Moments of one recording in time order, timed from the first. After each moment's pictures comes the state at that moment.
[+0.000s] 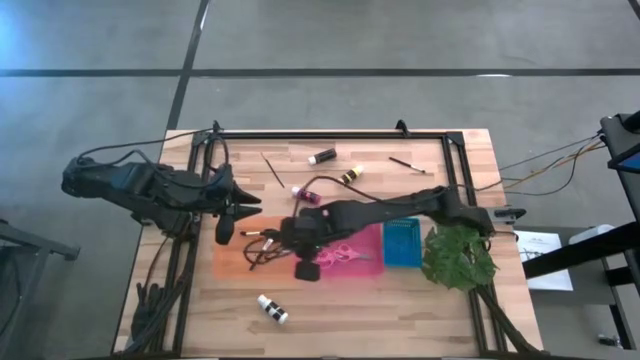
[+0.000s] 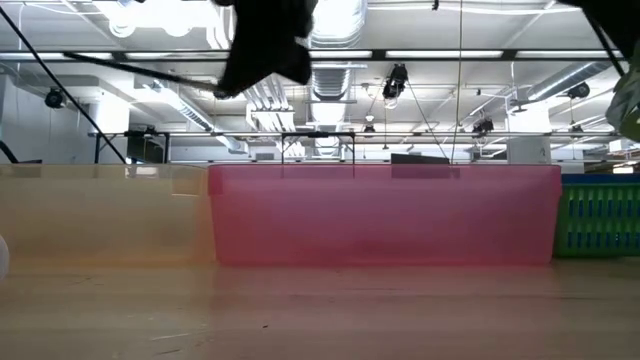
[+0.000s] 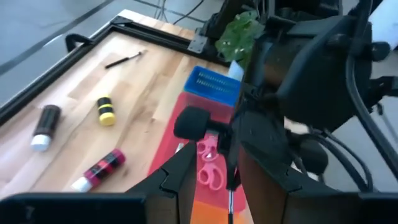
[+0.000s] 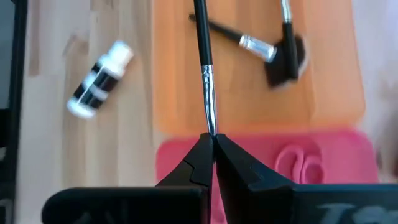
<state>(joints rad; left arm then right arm) -0.26 0.93 1.15 -0.73 -0.30 -0.43 0.18 2.25 2.19 -0.99 -0.03 0.27</state>
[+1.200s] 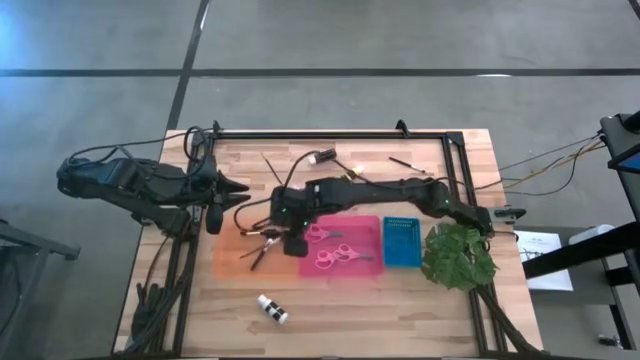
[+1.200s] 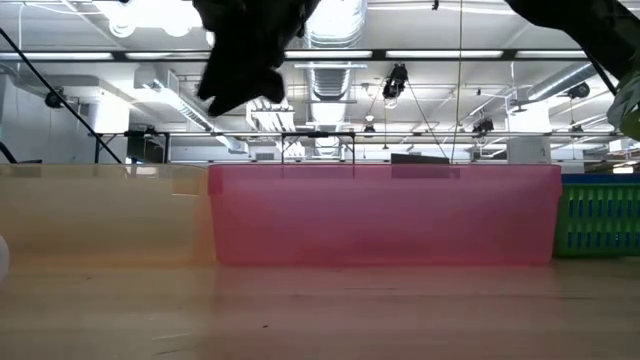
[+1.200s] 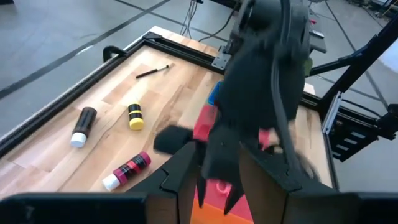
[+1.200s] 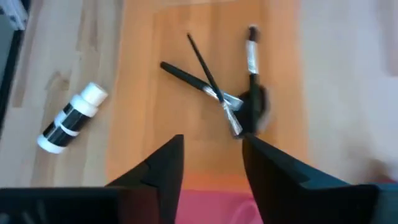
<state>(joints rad) -0.26 0.84 1.15 -0.79 -0.41 -0.46 0.04 2.33 2.30 -0.93 -0.14 0.11</state>
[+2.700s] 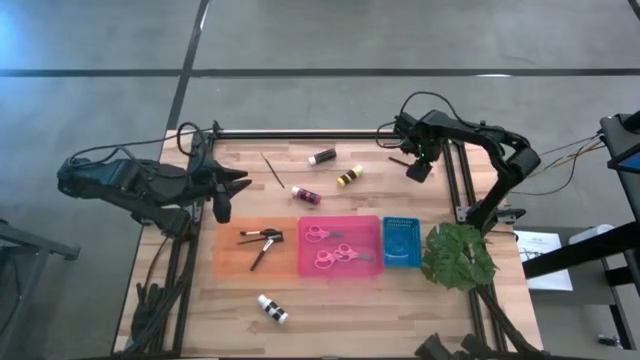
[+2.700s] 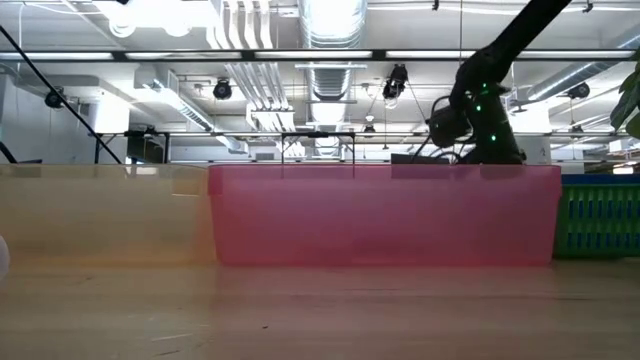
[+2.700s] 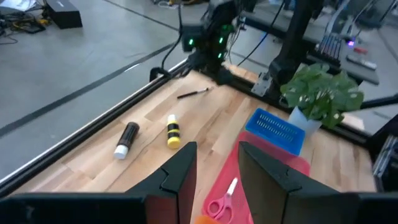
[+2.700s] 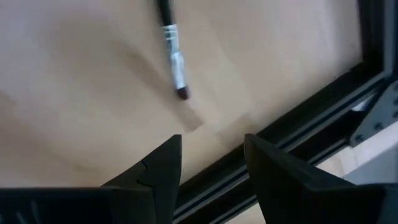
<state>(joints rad) -0.26 0.85 1.14 -0.76 -0.61 -0.50 -0.86 1.68 1.08 -1.10 0.30 -0.19</state>
